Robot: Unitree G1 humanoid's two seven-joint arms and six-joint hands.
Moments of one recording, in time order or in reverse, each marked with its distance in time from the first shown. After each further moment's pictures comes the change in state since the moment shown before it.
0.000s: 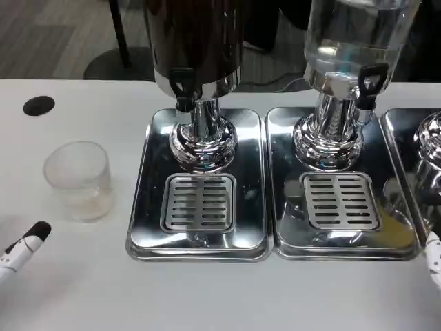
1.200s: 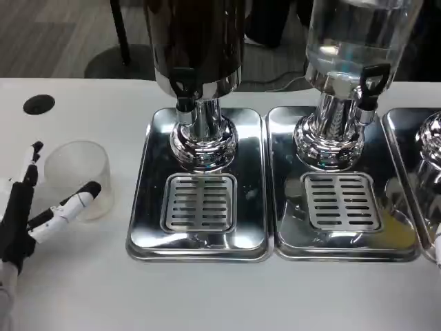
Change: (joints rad) left arm -0.305 -0.002 -0.193 0.163 0.068 0.138 0.017; right arm 0.048 0.013 -0.027 -0.083 0.041 -0.050 -0.003
